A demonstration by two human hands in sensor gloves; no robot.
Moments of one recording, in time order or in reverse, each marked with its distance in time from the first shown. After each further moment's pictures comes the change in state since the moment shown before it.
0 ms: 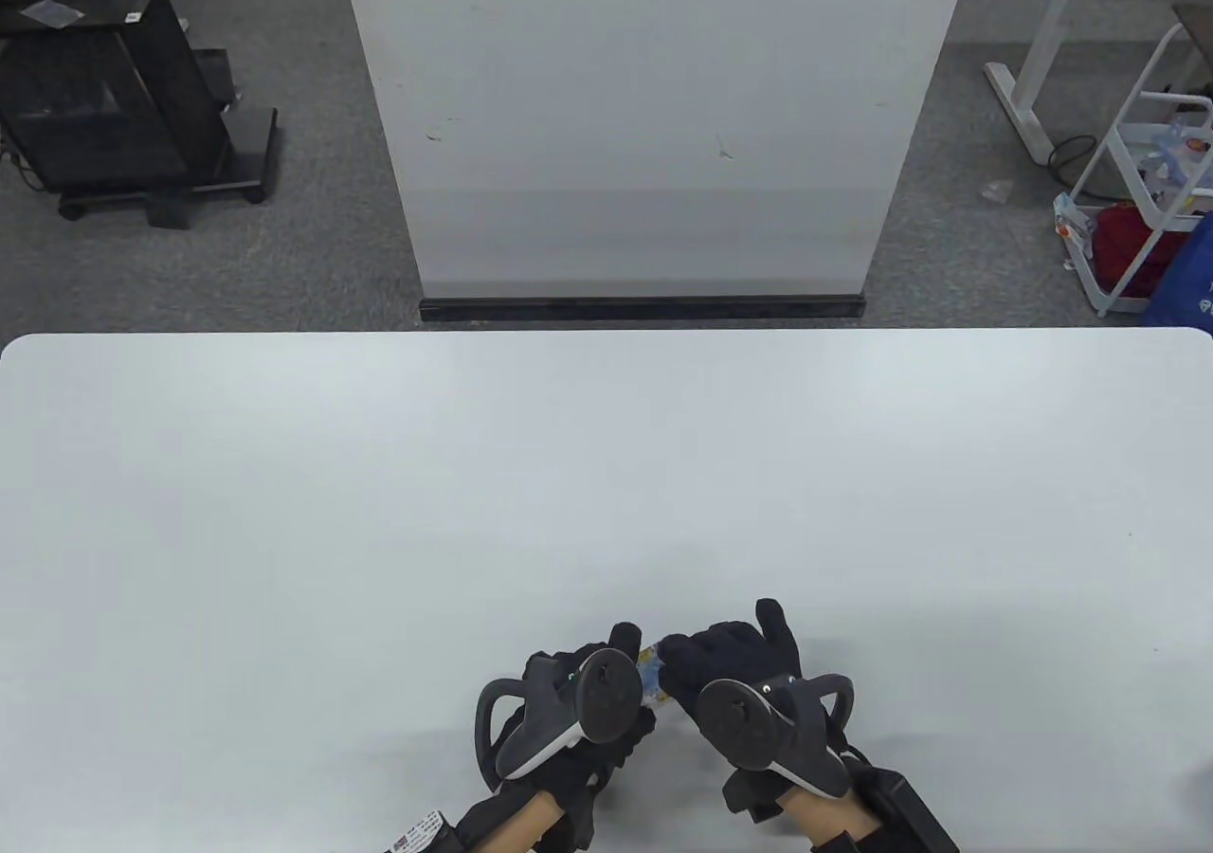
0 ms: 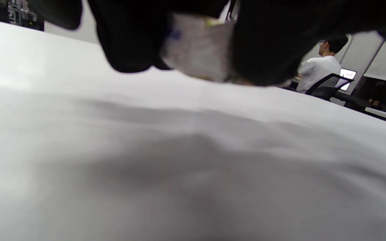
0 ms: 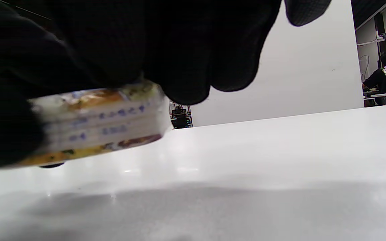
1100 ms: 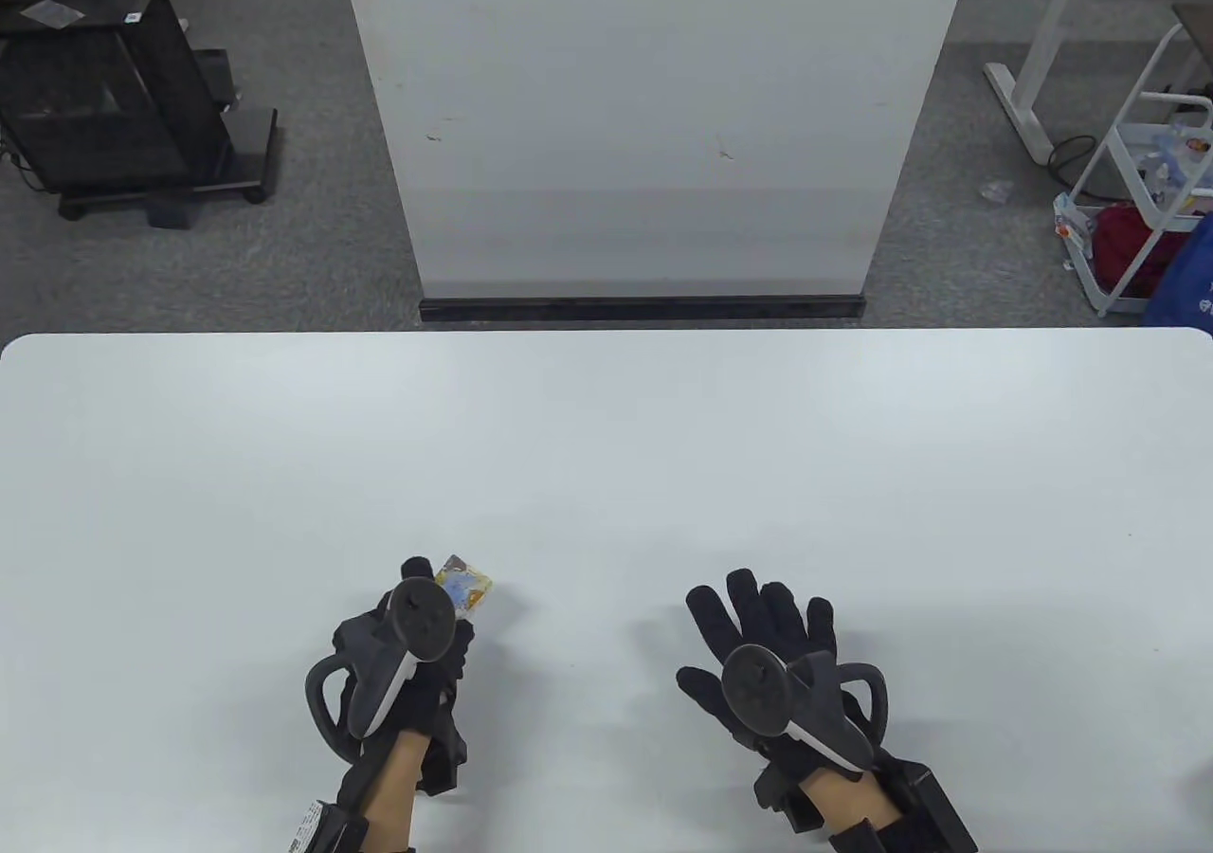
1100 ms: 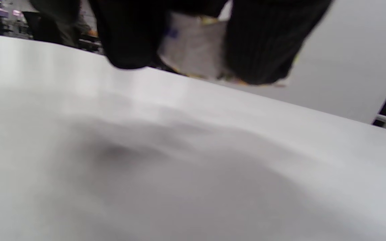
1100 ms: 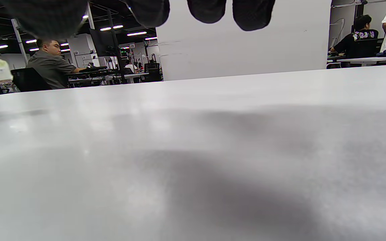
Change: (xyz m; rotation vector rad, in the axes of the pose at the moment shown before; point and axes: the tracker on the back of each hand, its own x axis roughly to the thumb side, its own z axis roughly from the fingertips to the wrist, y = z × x) left_hand -0.161 0.046 0.003 0.190 0.606 0.046; right_hand -0.034 0.007 -0.005 0.221 0.127 0.079
